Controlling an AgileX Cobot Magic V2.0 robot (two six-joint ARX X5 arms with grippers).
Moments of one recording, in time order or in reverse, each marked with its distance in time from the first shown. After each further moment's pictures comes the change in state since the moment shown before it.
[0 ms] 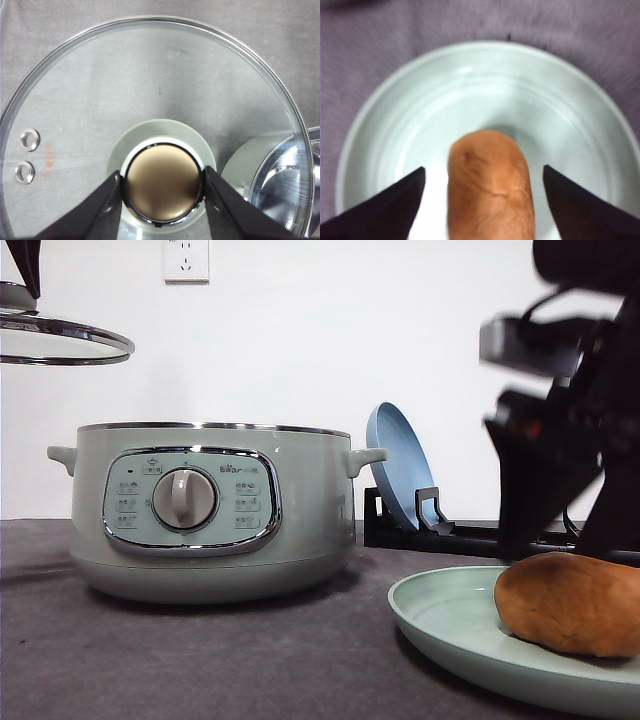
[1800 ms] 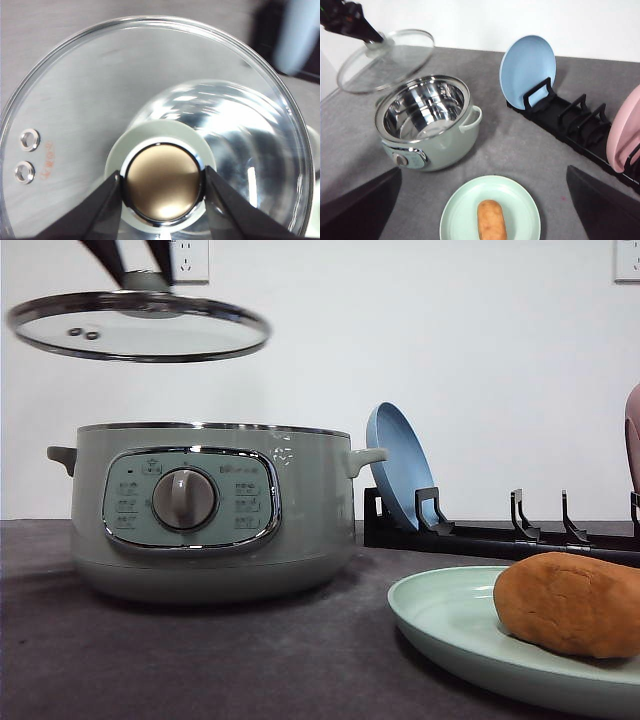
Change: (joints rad) left_arx -0.395 0.000 0.000 -0.003 0.001 -0.045; right_arx 0.000 -0.552 0.748 -0.676 0.134 0.057
